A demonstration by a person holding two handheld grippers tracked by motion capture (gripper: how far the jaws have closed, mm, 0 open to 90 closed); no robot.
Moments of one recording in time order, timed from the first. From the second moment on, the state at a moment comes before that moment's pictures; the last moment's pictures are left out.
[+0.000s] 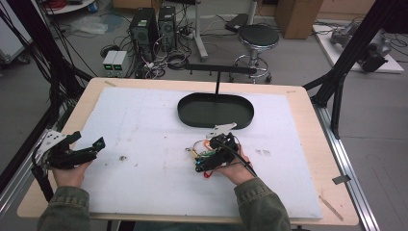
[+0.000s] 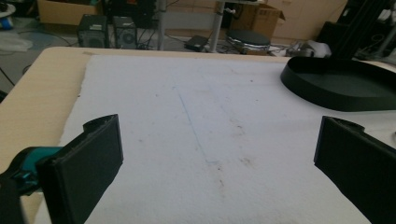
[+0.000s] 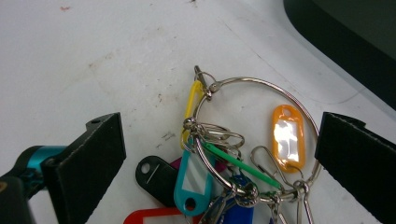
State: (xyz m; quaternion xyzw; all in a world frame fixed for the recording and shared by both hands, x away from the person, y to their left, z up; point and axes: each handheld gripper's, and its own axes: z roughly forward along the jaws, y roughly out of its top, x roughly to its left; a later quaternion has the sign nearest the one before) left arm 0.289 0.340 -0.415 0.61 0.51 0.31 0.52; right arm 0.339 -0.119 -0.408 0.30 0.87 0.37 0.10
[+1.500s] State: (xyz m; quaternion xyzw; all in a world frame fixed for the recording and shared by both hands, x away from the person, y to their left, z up) left arm 0.289 0.341 -0.414 0.61 0.51 0.31 0.52; right arm 0.353 -0.098 -0.412 0.25 0.93 0.26 0.06
